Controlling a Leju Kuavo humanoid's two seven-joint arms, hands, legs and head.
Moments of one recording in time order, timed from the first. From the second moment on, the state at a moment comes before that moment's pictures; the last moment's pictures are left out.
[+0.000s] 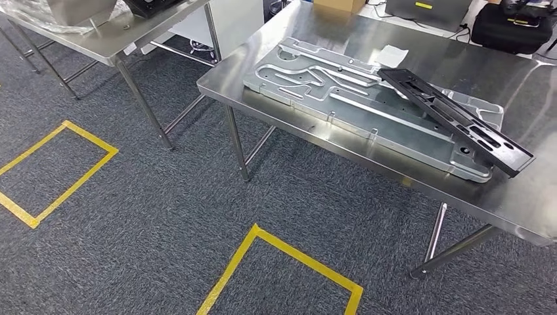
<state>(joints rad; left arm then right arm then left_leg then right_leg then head) -0.09 -0.13 1.38 -0.21 -1.18 0.04 -0.36 0.08 0.05 -1.26 -1.76 0.99 0.10 -0.59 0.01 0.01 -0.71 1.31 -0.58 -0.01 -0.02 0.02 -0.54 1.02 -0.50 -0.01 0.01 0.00</state>
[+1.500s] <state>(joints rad) -0.08 -0.14 1.38 -0.21 -1.19 0.04 -0.39 0.10 0.15 -1.25 -1.73 1.06 0.04 -0.65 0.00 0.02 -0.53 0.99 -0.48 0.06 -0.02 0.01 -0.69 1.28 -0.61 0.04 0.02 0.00</state>
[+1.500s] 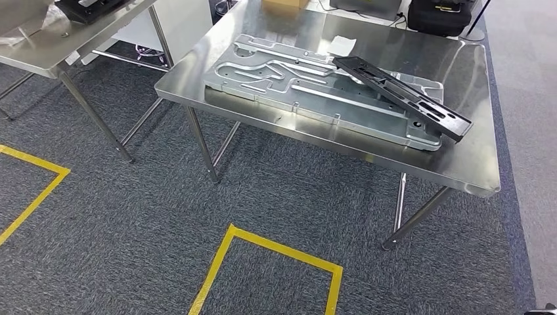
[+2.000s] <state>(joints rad) -0.08 -0.14 1.38 -0.21 -1.18 0.04 -0.40 0.09 0.16 -1.27 -1.73 1.09 0.08 -0.69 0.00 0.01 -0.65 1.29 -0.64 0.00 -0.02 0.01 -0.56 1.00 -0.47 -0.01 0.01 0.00</state>
